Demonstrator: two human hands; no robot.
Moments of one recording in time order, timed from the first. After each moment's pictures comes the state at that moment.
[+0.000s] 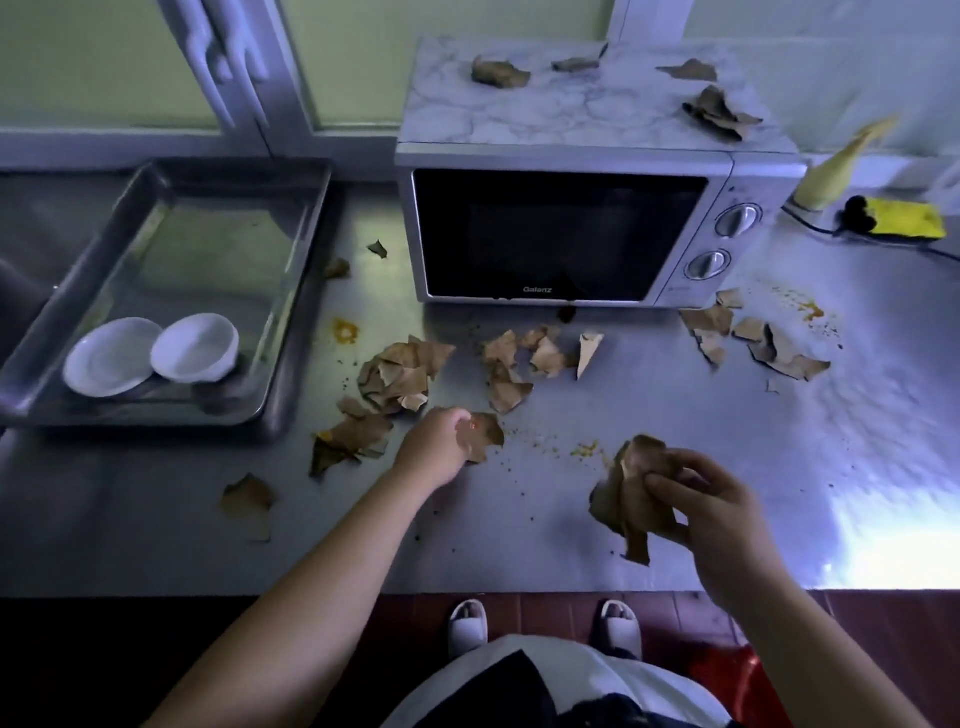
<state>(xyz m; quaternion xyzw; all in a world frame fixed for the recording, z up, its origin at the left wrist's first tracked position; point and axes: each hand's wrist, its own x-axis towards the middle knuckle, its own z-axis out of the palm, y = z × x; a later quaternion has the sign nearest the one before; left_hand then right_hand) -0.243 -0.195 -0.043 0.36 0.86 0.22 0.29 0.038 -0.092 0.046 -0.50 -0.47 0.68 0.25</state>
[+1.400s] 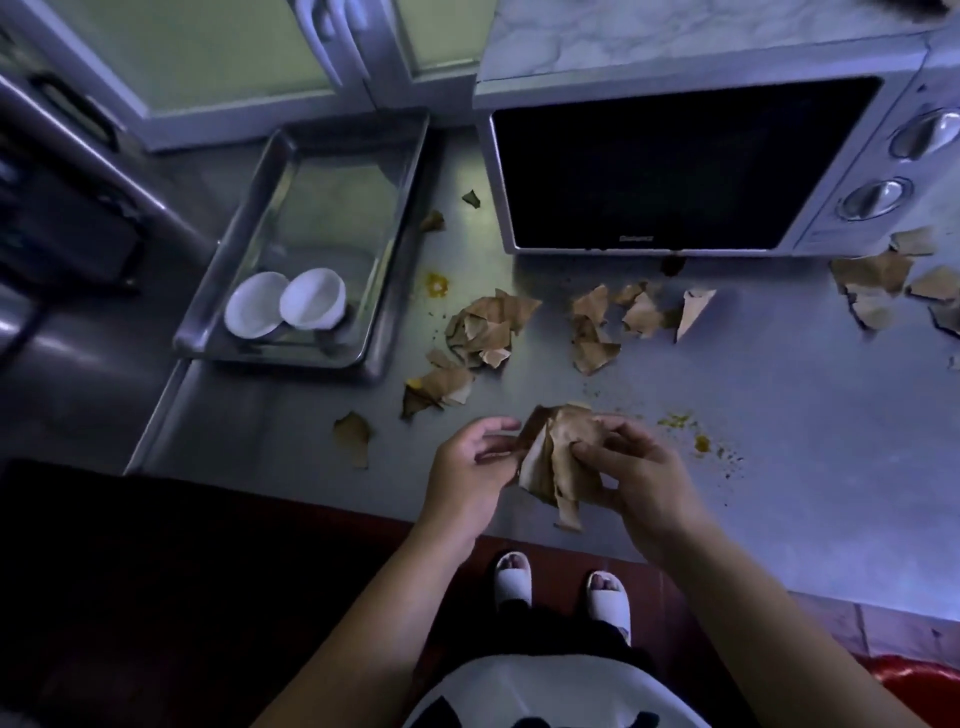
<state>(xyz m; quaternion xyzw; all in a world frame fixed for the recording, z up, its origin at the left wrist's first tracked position) -0.159 -0.267 0.040 0.04 0.73 0.59 0.33 -0.049 -0.137 0.035 -0.38 -0.41 0.82 0.11</state>
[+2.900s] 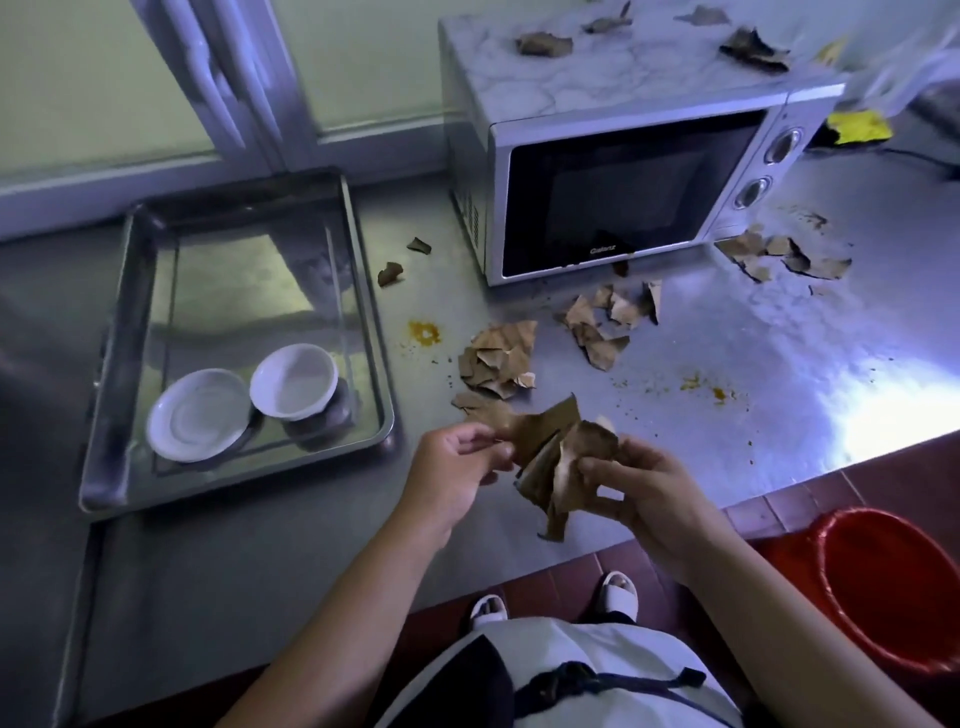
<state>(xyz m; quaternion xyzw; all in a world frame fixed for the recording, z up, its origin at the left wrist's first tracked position) -0.357 -0.366 0.037 0.25 0.66 0.50 0.50 -0.160 -0.294 0.055 -0.43 -0.39 0.77 0.25</state>
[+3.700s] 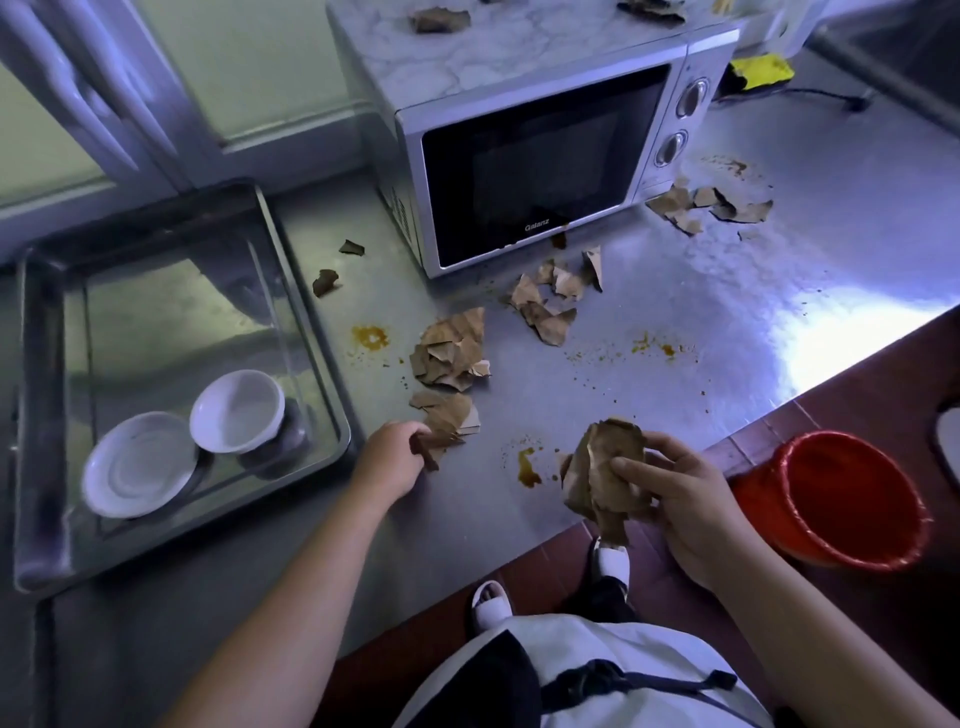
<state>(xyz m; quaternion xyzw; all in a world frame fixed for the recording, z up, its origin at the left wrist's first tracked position) -0.418 -0.323 -0.057 0.50 0.80 0.11 0.30 -0.107 -0.311 0.043 -0.53 -0.28 0.71 0.37</state>
